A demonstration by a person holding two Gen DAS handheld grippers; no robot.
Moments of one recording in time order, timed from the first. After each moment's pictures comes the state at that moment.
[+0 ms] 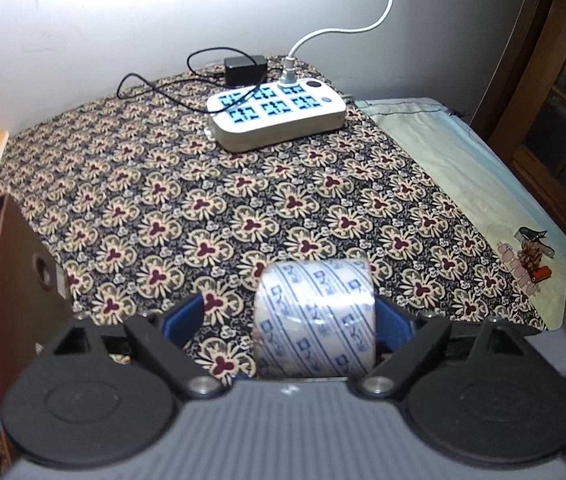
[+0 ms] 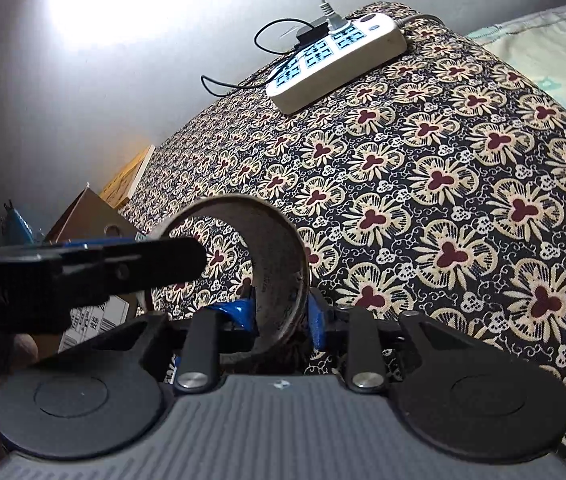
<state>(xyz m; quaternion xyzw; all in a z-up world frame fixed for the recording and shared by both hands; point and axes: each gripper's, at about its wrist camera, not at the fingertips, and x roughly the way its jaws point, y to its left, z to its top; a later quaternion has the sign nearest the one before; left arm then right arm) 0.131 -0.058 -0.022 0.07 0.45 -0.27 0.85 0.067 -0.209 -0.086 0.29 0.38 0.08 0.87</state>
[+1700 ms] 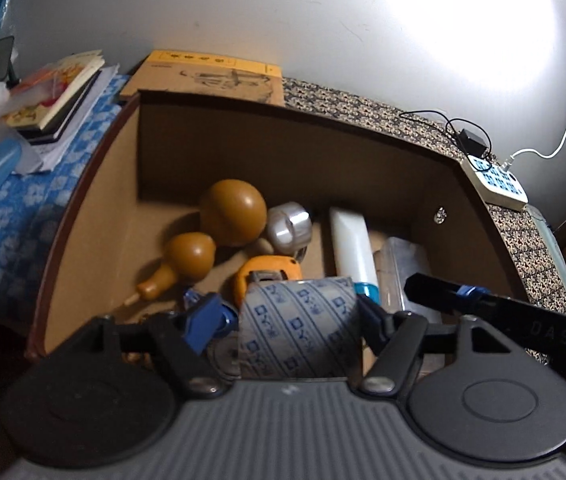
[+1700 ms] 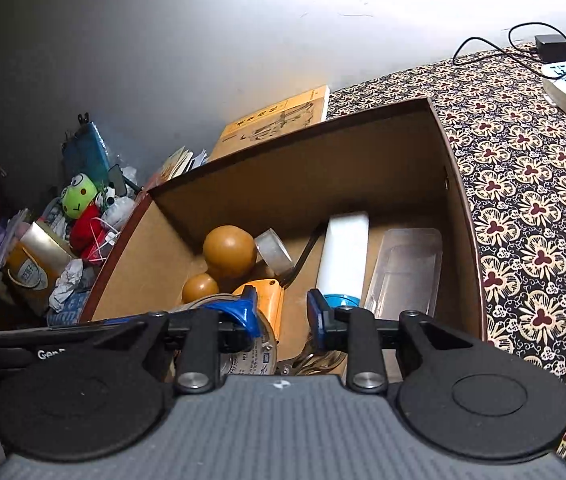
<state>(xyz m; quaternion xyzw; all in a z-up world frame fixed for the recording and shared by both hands) 0.101 0.301 -0.004 -0.10 0.43 -0.12 0.89 0.093 0.074 -0.017 0.20 0.38 0.17 0.89</state>
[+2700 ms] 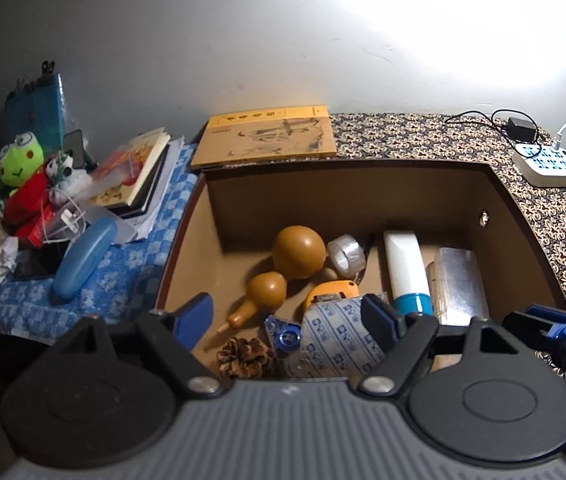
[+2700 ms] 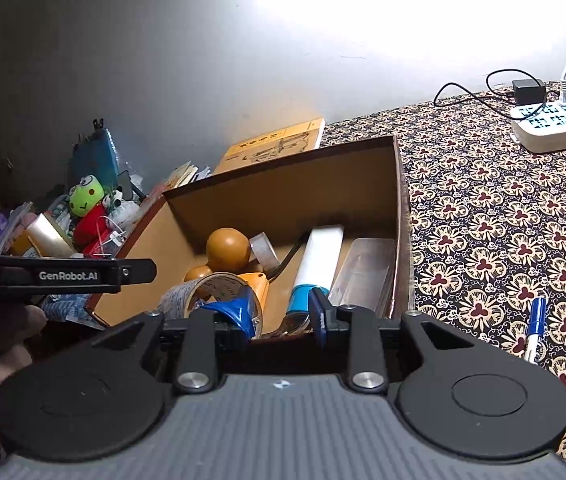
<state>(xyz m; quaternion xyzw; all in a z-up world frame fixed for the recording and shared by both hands) 0.067 0.260 0.049 0.05 0.40 0.01 0.92 0.034 0.049 0.004 0.16 0.33 0.17 0.92</state>
